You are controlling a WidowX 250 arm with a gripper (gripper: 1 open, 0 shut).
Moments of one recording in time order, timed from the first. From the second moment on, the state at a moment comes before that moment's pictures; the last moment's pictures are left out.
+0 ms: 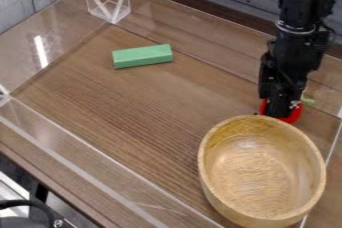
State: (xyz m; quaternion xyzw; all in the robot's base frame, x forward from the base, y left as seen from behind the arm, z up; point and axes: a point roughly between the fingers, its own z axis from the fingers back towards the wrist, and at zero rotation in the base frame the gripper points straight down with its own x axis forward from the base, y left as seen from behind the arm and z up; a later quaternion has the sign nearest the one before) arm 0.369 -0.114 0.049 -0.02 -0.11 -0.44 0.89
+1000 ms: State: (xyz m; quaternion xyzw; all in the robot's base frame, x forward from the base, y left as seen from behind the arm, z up) arm 0.362 -0.073 0.081 0.03 -0.12 -0.33 0.94
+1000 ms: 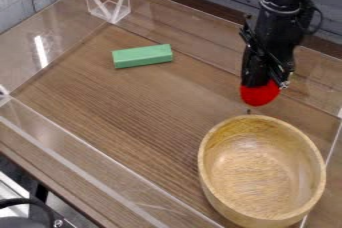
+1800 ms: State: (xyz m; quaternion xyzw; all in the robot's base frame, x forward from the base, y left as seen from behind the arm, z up) arm 0.339 0.044 0.123 0.07 -0.14 -0.18 0.97
